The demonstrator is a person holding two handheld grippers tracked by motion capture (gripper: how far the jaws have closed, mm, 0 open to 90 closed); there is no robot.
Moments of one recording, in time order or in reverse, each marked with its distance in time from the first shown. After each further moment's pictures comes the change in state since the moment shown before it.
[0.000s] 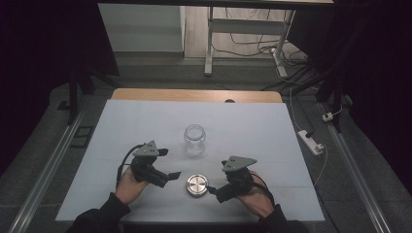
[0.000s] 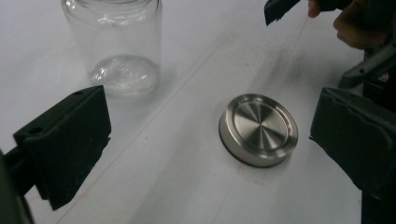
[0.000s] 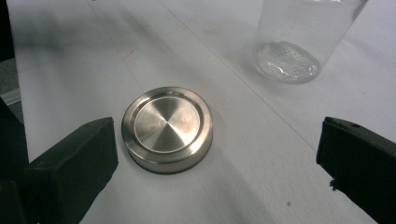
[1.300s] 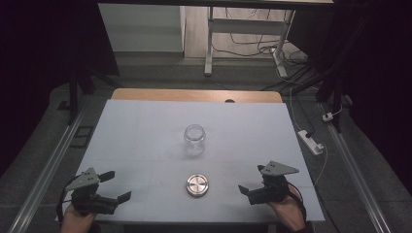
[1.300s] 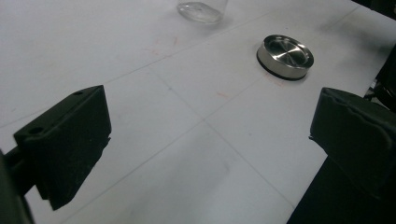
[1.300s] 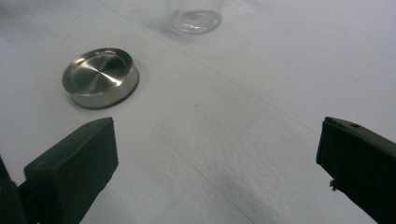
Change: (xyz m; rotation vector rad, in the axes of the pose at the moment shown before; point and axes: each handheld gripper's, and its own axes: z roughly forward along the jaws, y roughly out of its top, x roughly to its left) left arm -0.019 -0.099 -0.119 -0.070 0.216 -0.194; right arm -0.028 -0.052 -0.073 -0.026 -0.185 0.176
